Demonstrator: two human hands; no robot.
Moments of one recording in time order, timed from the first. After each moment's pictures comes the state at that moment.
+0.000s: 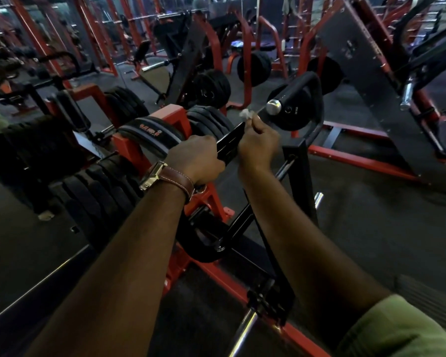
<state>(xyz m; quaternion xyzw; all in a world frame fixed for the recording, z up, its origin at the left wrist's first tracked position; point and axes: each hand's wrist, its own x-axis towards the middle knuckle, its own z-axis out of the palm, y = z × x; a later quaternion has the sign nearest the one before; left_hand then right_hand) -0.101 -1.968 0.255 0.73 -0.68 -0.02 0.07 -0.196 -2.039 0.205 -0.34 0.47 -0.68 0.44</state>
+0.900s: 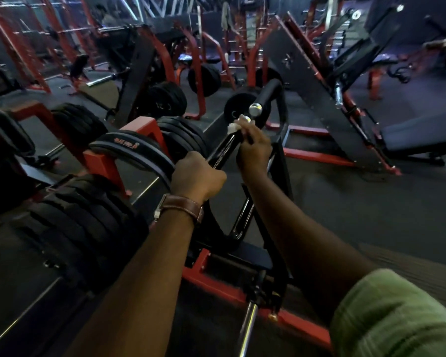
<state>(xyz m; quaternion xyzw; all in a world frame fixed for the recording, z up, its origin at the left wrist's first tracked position) -0.071 -1.929 0.230 0.74 -0.60 -0.15 0.27 -0.186 -2.002 0.195 -0.45 0.44 -0.72 0.30</state>
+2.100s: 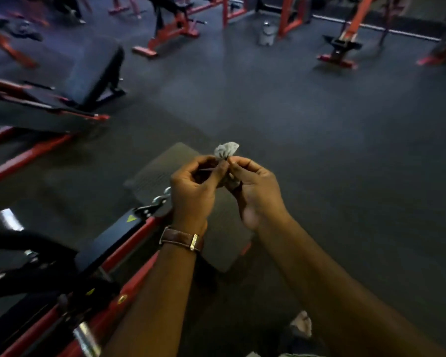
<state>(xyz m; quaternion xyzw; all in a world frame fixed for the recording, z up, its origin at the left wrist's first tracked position) -0.418 -1.511 0.112 0.10 -0.69 -0.68 0.23 -0.442 -1.404 0.133 0.08 0.50 -0.85 0.14</state>
